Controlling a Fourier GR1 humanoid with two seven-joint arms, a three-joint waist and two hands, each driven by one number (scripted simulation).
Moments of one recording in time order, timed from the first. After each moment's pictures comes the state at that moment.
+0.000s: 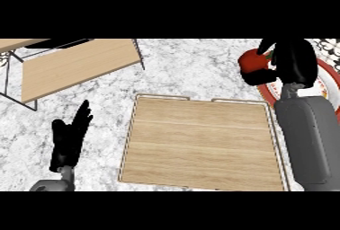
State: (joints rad) left arm -0.04 0.16 -0.04 -1.46 -0.02 0.17 0.21; right arm -0.65 -0.20 -0.11 -1.32 1.08 -0.02 0.32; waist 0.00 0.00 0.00
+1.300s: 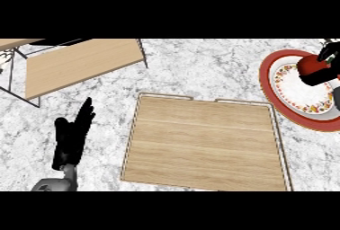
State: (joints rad) left arm -0.05 0.13 -0.04 -1.48 -0.06 0.15 0.23; right arm -0.80 -0.50 -0.38 -0.63 0.97 -0.13 0.14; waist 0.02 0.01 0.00
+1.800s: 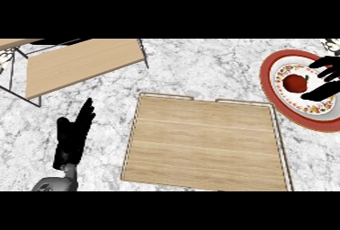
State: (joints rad) left arm -0.05 0.13 -0.03 -1.46 -0.06 0.14 0.22; right arm -0.84 -0.58 -0.40 -0.38 0.93 0.04 -0.01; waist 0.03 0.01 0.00
